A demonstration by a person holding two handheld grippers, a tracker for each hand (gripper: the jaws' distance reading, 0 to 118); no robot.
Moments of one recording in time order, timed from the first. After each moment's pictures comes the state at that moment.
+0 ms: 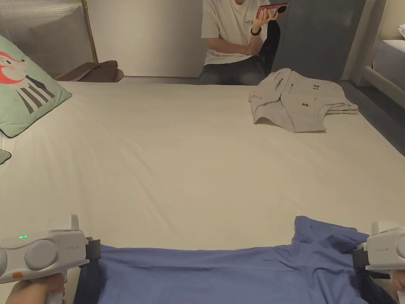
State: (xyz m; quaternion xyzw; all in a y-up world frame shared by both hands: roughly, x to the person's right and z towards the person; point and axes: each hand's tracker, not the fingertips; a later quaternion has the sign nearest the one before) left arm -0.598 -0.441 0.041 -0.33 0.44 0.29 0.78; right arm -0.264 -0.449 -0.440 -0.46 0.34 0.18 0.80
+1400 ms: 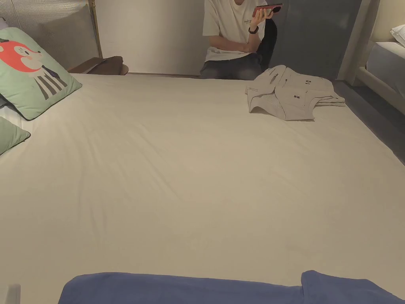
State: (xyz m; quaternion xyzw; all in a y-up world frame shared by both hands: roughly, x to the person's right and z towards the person) left arm -0.418 -0.439 0.224 -0.38 0.40 0.33 0.77; right arm -0.001 -0.400 -0.282 -0.49 0.39 0.16 0.77
